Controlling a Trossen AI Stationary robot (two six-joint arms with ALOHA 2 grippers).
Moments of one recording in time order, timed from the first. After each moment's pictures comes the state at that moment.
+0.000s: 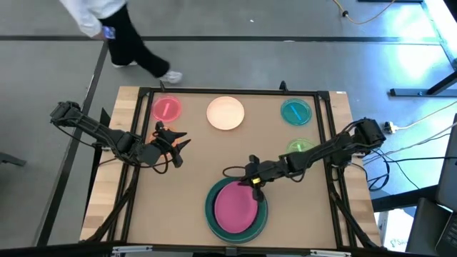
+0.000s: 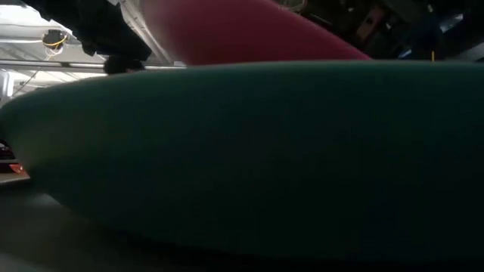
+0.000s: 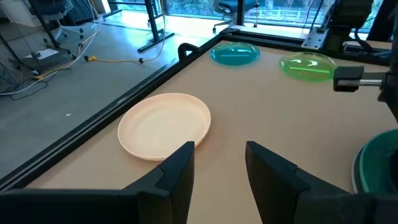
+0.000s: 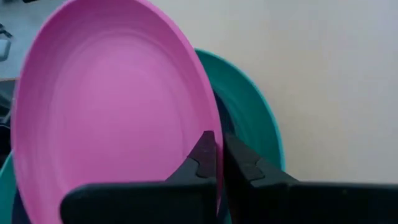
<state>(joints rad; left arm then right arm) -0.39 0.86 0.58 -0.30 -0.93 -0.44 0.31 1.65 0.80 0.26 0.03 0.34</state>
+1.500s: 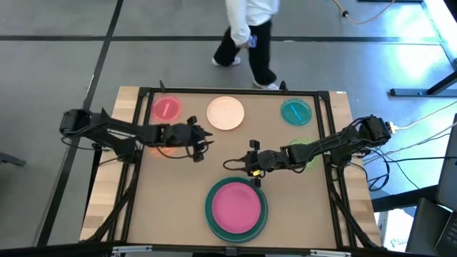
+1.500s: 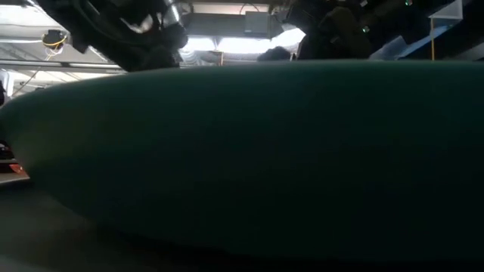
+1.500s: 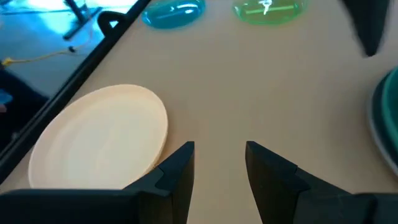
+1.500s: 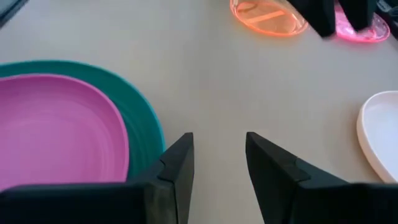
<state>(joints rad) 0.07 1.27 0.58 0.15 -0.26 0.02 0.23 1.57 0.83 0.18 0.22 0.02</state>
